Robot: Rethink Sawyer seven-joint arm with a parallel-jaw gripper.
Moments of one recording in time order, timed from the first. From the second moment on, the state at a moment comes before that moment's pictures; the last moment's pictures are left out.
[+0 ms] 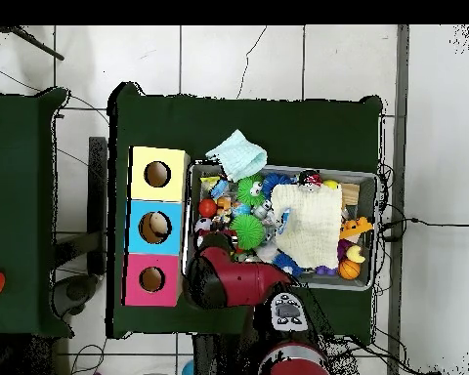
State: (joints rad) arm -0.15 -0.53 -0.05 1.93 -0.21 -0.22 1.74
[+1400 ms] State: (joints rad) arm -0.20 -0.77 -0.02 1.99 -0.21 -0.05 1.74
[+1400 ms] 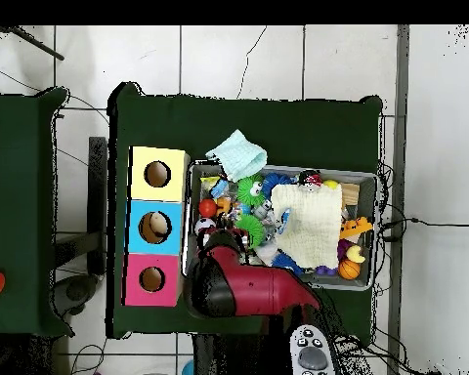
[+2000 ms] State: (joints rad) arm -0.16 -0.85 -0.02 1.99 -0.20 0.06 1.74
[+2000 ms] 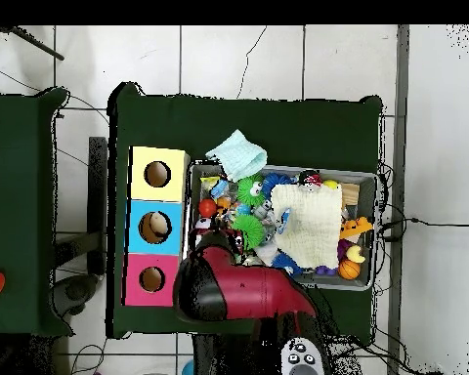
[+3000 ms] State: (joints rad) arm -0.02 -0.95 -0.04 1.97 -0.13 0.29 1.74
